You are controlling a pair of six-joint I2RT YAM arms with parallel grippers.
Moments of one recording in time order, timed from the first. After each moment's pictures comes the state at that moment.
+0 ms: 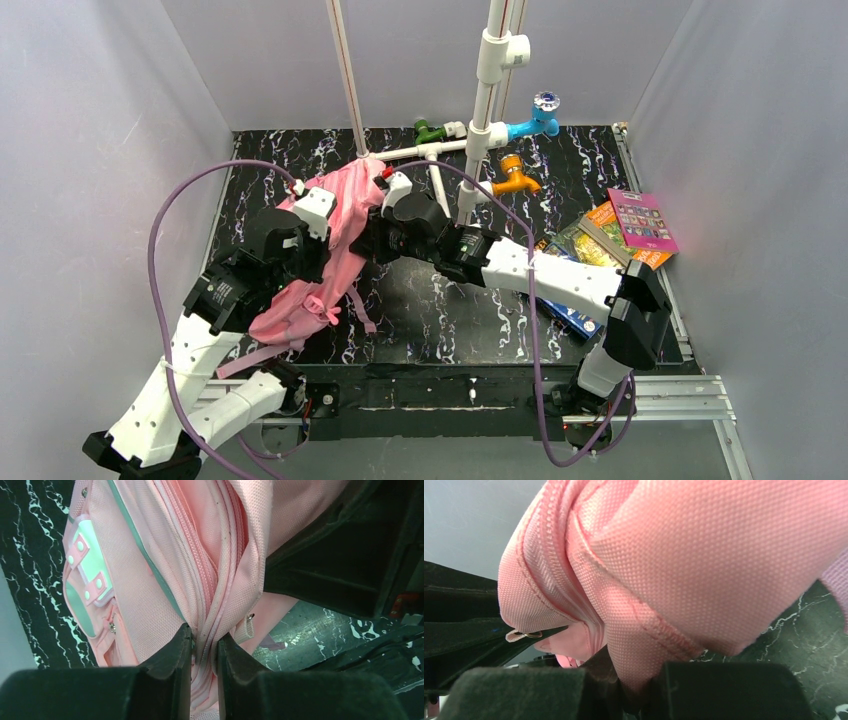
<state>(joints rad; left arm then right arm) -0.54 0.83 1.16 -0.96 -0.16 0.00 1.10 1.63 1.39 -0.12 0.03 0.61</state>
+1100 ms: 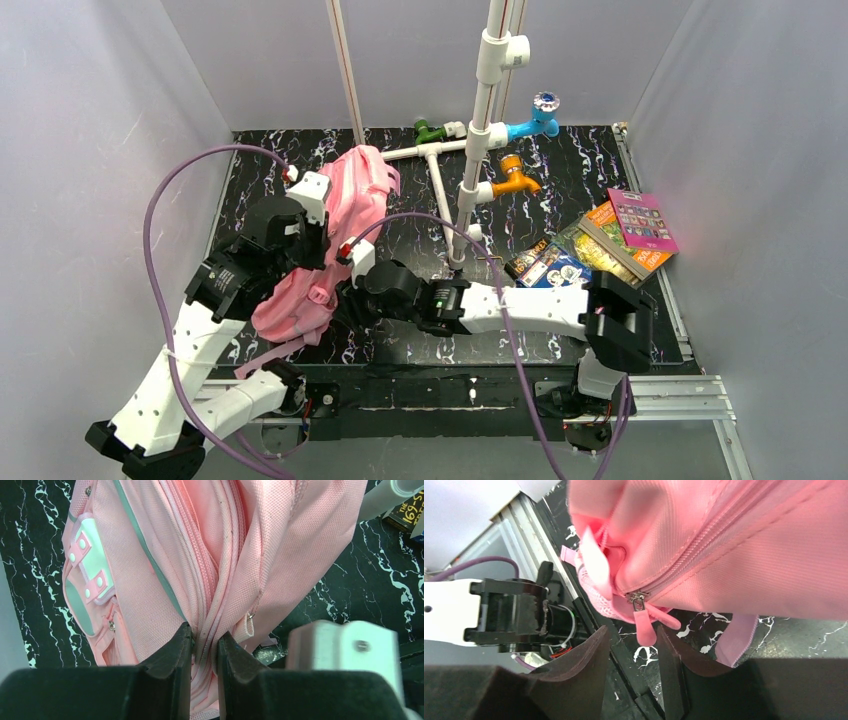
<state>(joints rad) -0.53 0.89 1.23 -0.96 -0.20 -0.09 1.35 1.66 1.21 0.04 0.11 0.44</state>
